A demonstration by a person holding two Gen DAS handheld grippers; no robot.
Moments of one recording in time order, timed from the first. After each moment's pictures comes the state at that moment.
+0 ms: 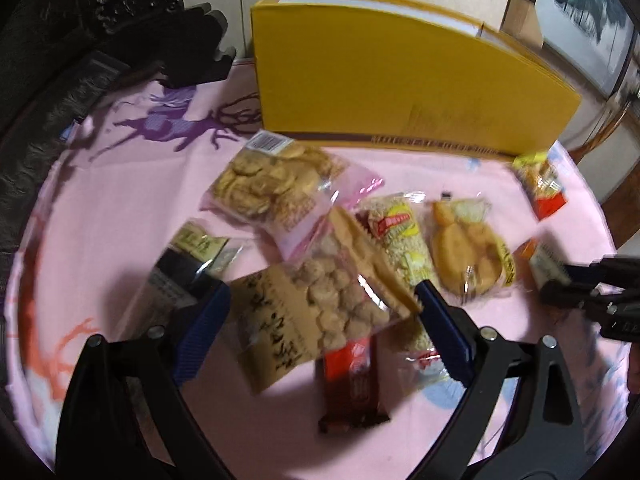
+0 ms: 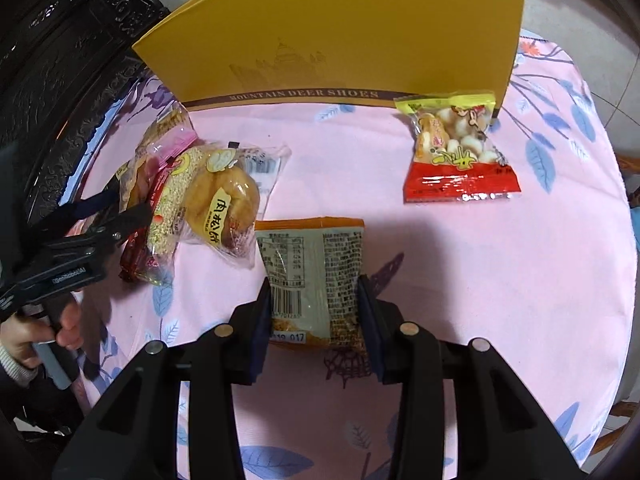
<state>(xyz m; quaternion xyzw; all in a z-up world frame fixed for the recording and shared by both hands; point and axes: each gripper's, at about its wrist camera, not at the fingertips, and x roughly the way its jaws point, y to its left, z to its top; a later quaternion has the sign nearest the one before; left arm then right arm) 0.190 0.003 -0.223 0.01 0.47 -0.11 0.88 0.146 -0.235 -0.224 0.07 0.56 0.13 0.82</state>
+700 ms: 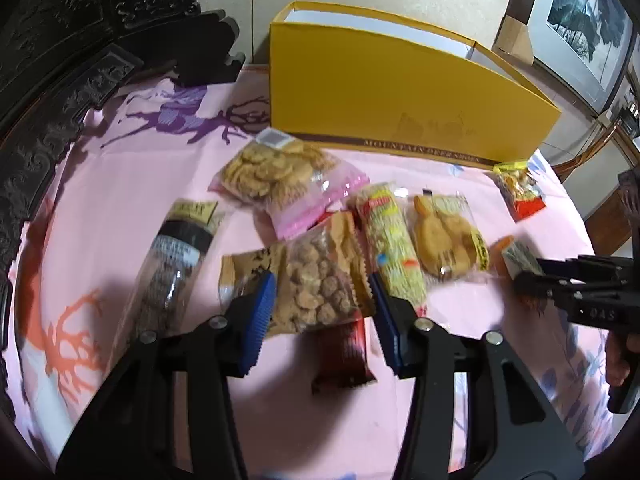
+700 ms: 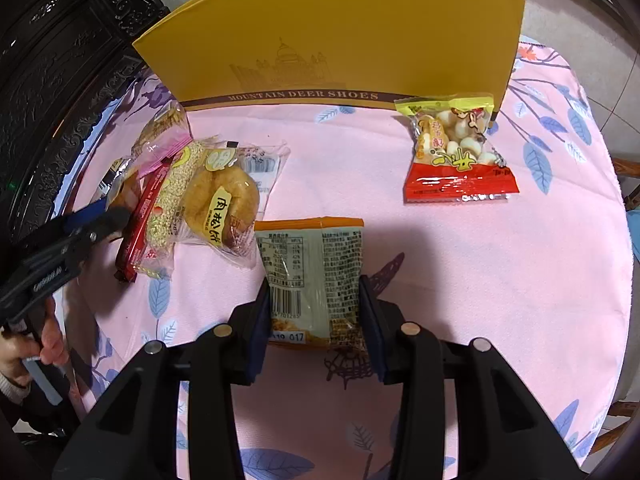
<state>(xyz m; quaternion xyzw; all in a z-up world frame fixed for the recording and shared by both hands) 0.157 0.012 -0.208 -0.01 0.46 -0.11 0.88 0.145 -0.233 -0.224 0.06 0.55 0.12 0.82</state>
